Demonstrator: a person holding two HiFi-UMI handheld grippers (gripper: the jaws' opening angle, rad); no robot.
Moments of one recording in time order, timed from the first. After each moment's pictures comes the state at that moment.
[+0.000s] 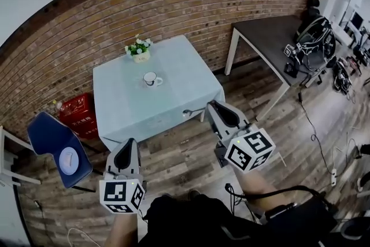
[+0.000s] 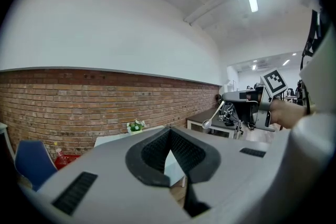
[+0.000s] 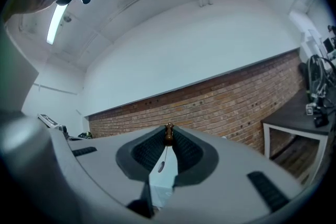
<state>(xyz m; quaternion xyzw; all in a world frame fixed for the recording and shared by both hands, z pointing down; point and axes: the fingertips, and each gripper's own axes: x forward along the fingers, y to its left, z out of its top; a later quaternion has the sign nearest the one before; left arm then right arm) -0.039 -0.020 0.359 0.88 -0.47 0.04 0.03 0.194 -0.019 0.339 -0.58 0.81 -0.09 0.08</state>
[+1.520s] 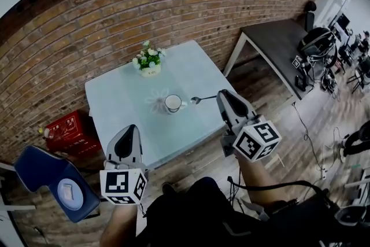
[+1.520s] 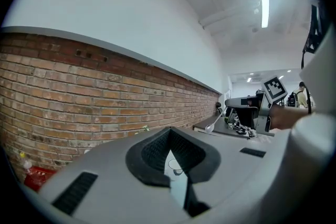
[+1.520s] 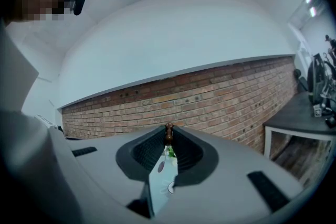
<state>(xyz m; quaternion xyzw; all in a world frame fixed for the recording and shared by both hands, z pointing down) -0.114 -0.327 0.377 0.91 -0.41 0.00 0.06 0.137 -0.291 0.351 -0.65 0.75 -0.09 0.06</state>
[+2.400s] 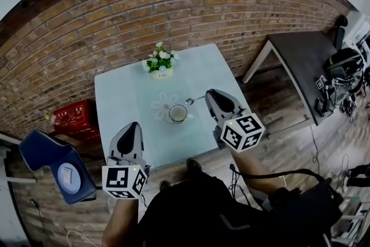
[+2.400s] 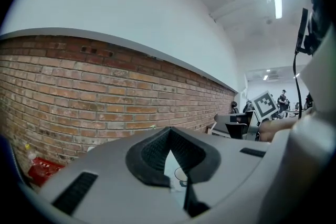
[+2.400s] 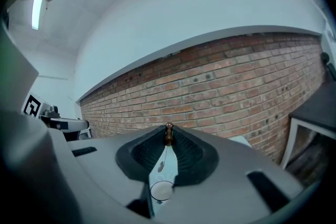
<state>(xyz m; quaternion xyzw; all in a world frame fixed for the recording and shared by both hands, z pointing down) -0.067 -0.377 0.394 0.87 -0.48 0.01 0.07 0.167 -0.411 0.424 -0.56 0.82 -0.13 -0.01</state>
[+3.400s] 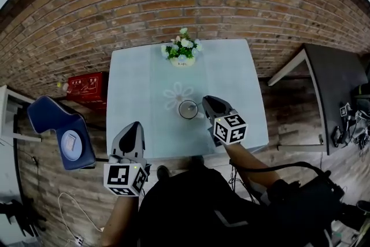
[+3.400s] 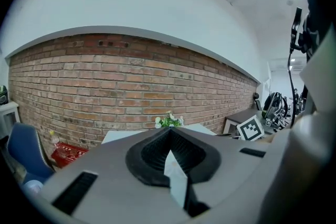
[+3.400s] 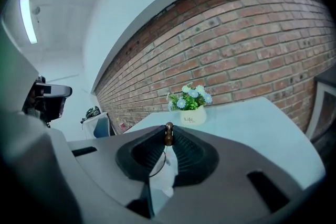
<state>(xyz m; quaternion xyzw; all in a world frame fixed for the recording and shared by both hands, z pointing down) -0.068 -0.372 0.440 0.81 -0.58 0.06 0.12 0.146 -0.469 0.587 -0.46 0.86 -0.22 -0.08</state>
